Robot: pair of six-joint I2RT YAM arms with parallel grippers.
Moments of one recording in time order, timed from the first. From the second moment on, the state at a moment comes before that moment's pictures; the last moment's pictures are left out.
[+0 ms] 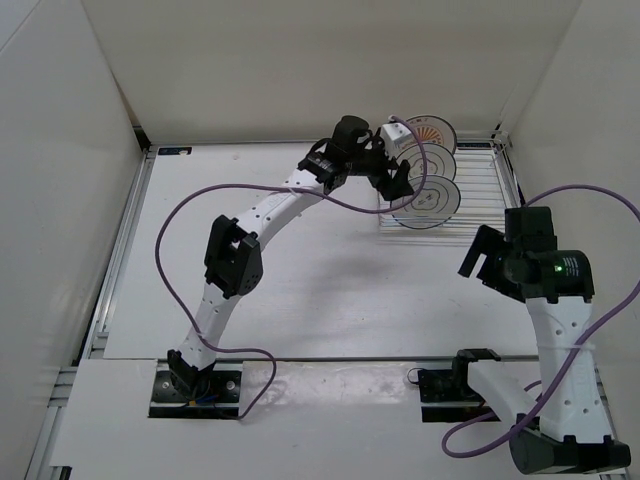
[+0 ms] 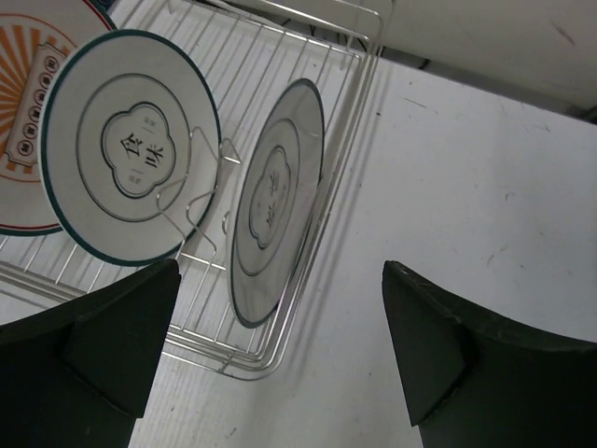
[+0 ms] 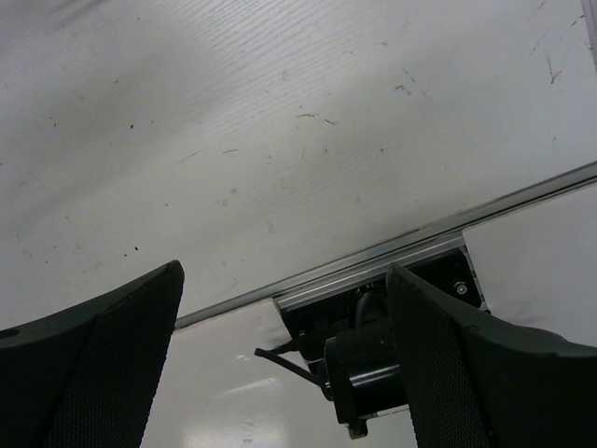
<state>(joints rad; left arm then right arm) -0.72 2.29 2.23 -0.31 0.58 0.13 0.06 0.89 1.24 -1.37 0.13 0.44</state>
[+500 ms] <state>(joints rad) -0.71 2.34 2.17 -0.09 0.66 0.02 0.06 0.87 1.25 -1.40 0.11 0.43</state>
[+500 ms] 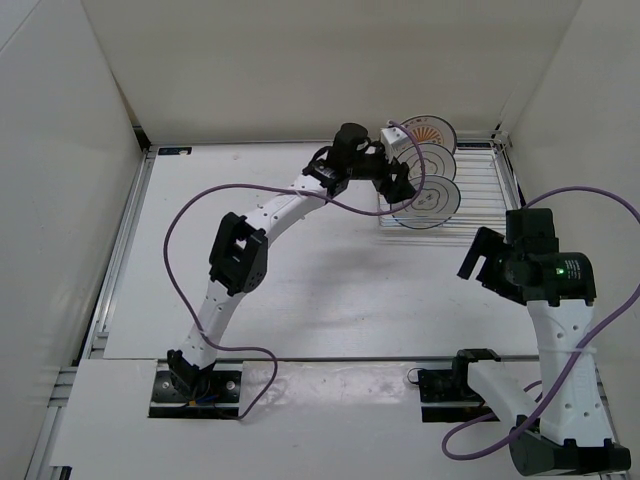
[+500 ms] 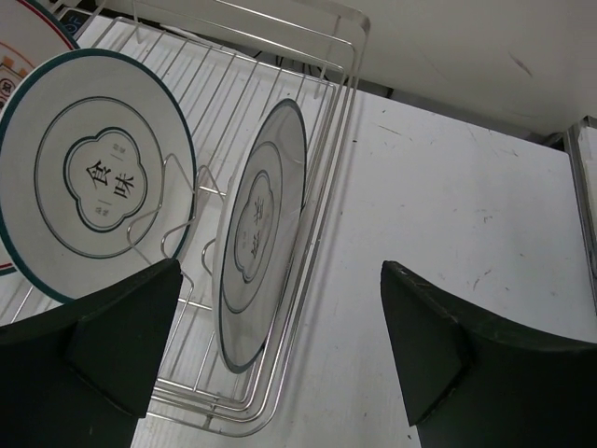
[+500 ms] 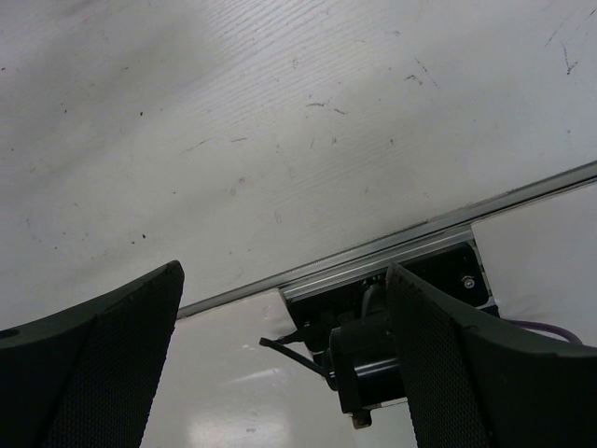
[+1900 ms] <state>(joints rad) -0.69 2.49 2.15 0.26 0.68 -0.04 0.06 0.84 1.32 -1.41 0.04 0.47</state>
